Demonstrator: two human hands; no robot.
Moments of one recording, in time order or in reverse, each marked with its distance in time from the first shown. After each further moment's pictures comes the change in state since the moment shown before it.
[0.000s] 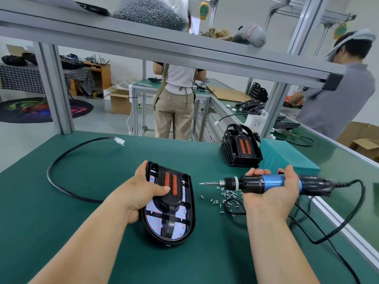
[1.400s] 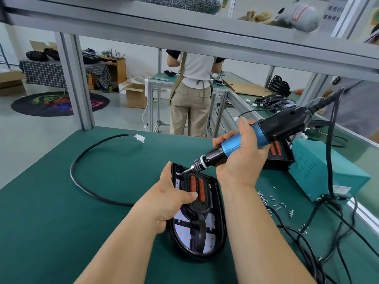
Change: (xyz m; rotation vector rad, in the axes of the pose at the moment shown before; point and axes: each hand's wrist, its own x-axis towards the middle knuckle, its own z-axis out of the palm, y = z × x) left_hand 0.008 -0.009 -0.003 0.047 0.011 -0.005; right_hand -0.015 0.109 0.060 -0.315 -0.392 -0.092
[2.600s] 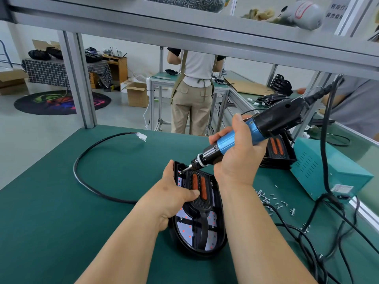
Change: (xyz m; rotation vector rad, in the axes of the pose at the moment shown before) left_hand -0.001 0.001 0.000 0.011 0.008 0.015; right_hand -0.007 0.004 0.008 -0.030 -0.061 -0.058
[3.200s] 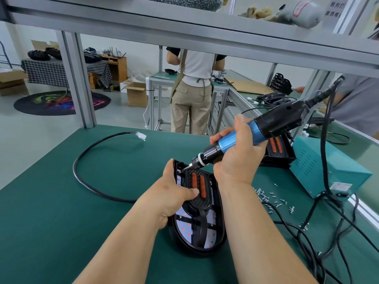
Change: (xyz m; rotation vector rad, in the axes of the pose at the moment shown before) left_hand -0.001 0.001 0.001 0.046 -0.012 0.034; right_hand 0.001 0.001 -0.004 0.008 0.030 -0.002
